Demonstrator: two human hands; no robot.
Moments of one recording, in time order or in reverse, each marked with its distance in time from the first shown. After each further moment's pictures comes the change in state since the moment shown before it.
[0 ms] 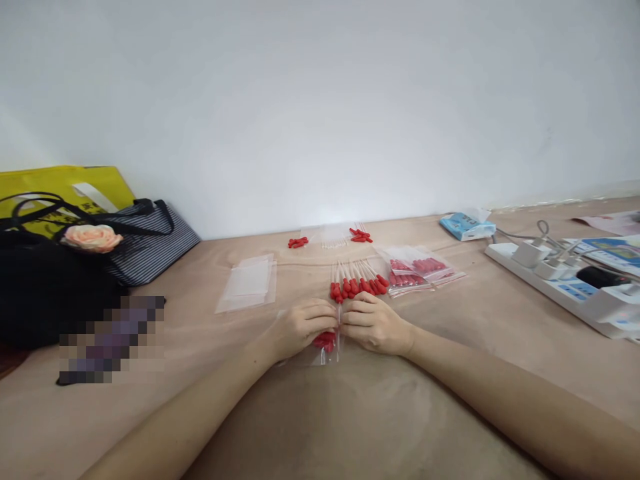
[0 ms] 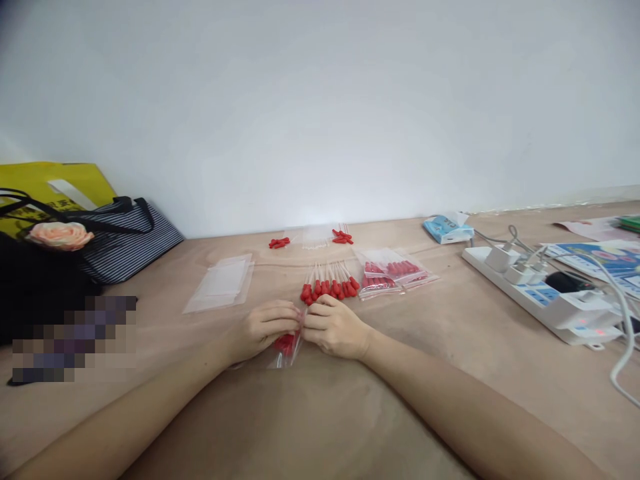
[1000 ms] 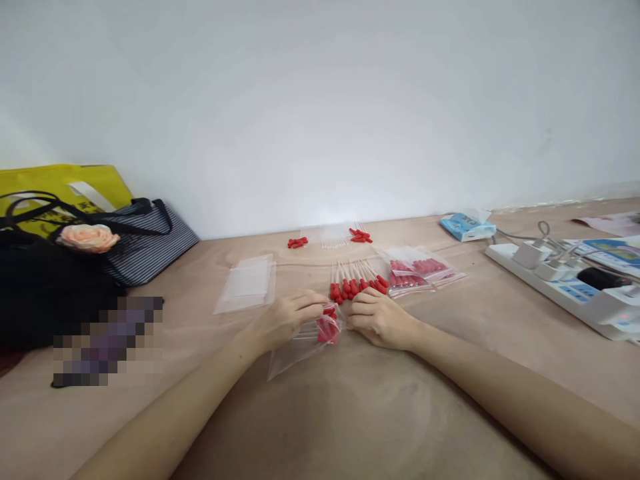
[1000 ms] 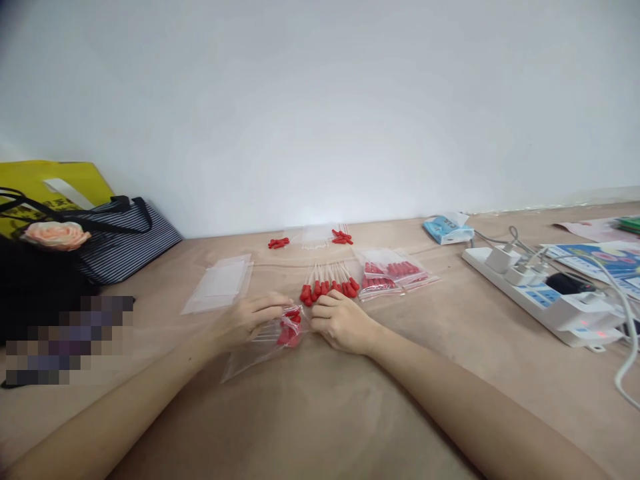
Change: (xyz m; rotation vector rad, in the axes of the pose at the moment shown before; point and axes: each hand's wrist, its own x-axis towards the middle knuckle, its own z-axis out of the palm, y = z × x) left_hand -0.010 -0.015 -0.021 0.064 -0.177 -0.114; right_hand -0.007 0.007 -0.010 0.112 -0.165 0.160
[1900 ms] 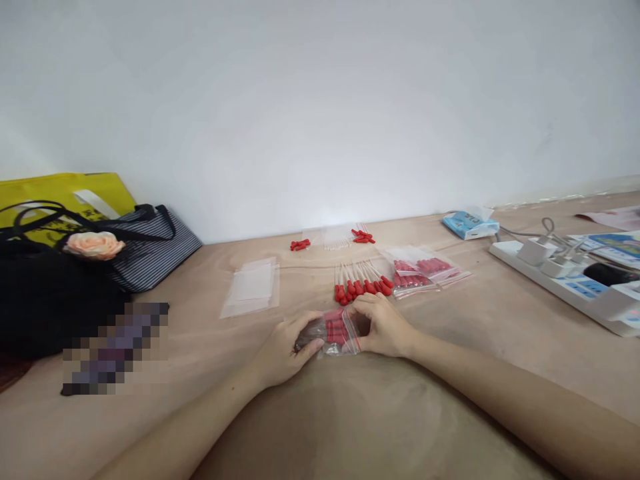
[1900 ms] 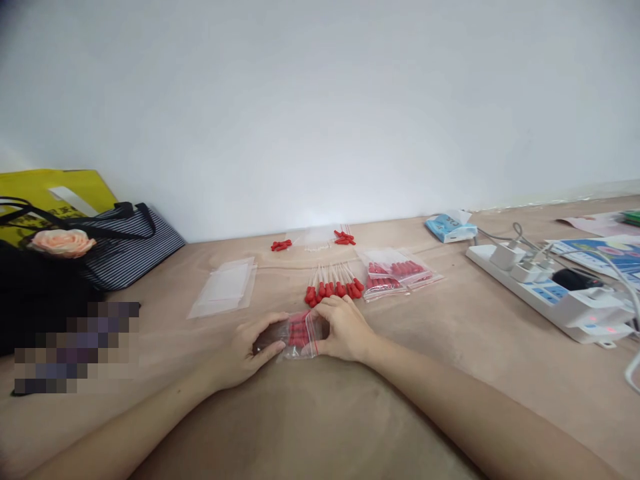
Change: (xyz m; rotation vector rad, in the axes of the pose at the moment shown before) left_hand -0.020 0.039 0.002 -0.222 -0.010 -0.548; right_hand 0.010 -0.018 0.002 0.373 0.032 0.554
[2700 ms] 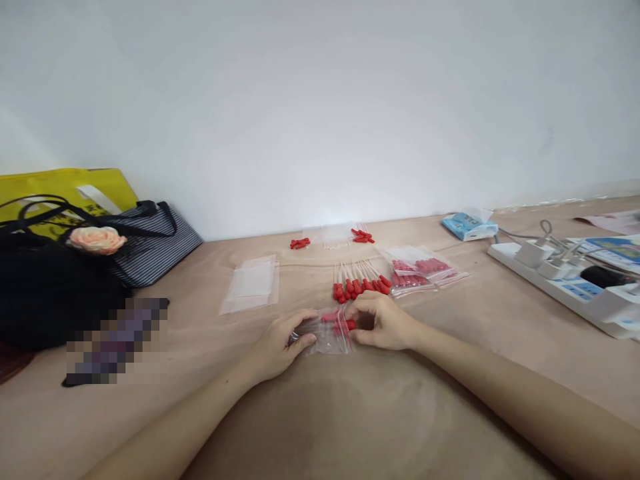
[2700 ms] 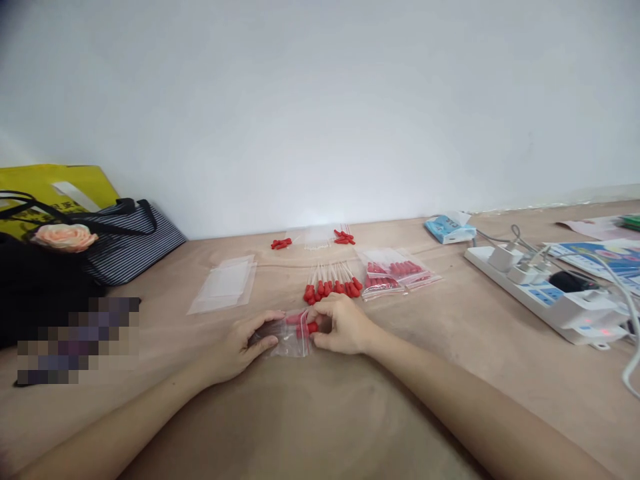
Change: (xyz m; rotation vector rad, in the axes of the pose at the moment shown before) left_hand -0.003 -0.006 -0.002 -0.073 -0.077 -0.150; right_hand 0.000 -0.001 -0.009 0.186 -0.039 -0.045
